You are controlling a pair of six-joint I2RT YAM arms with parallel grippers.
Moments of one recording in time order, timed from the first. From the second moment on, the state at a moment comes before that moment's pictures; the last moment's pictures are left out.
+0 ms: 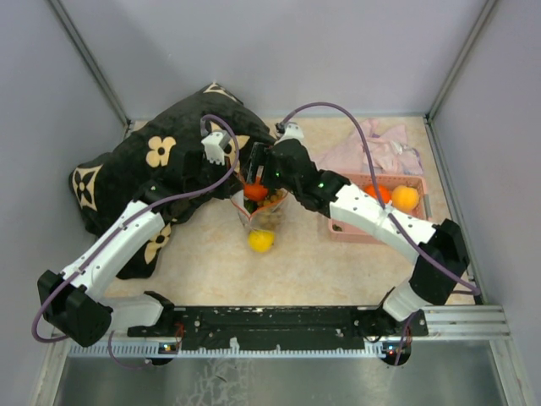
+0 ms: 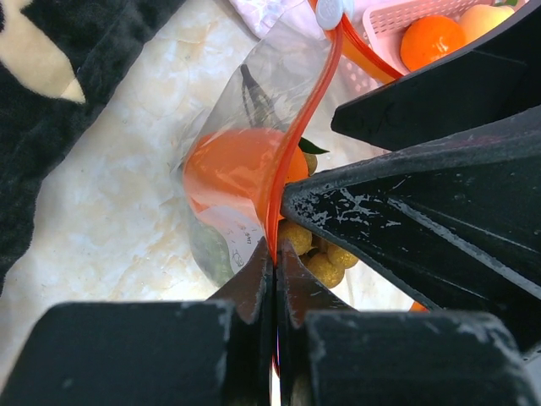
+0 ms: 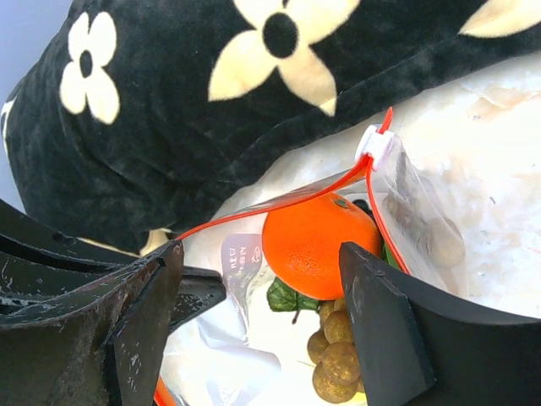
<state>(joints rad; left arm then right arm) -0.52 1.24 1.14 -0.43 0.20 -0.30 0.86 1.53 1.35 -0.23 0.22 0.71</state>
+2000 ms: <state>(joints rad) -0.48 1.14 1.08 -0.35 0.29 -0.33 0.67 1.53 1.41 -0.62 0.06 0.39</state>
